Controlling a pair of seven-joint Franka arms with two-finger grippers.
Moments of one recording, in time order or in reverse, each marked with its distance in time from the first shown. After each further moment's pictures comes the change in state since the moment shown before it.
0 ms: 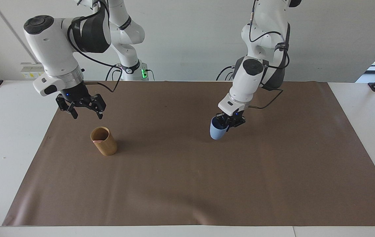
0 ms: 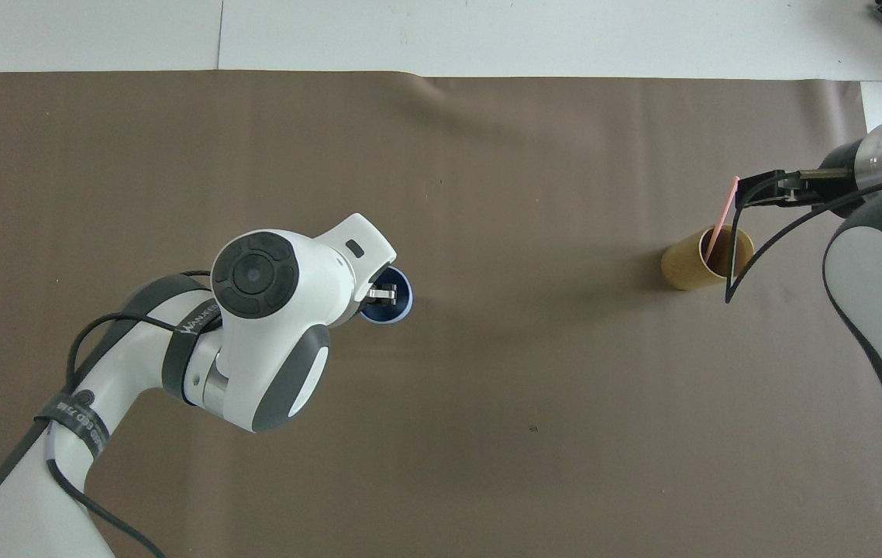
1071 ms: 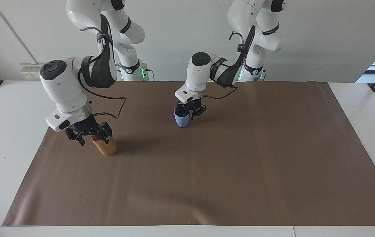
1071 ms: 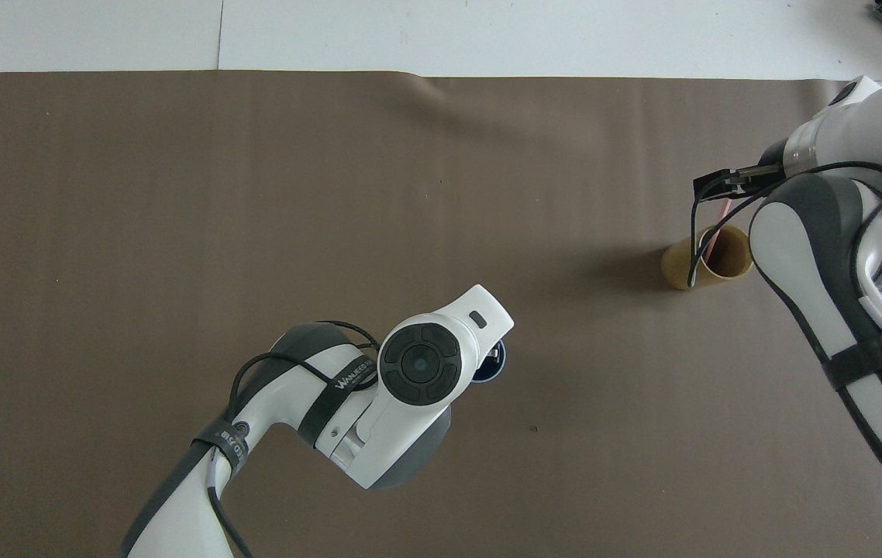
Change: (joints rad) left arm -0.213 0.093 0.007 0.028 0.023 0.080 -0.193; right arm 0.000 0.137 0.004 0.003 0.001 0.107 -0.095
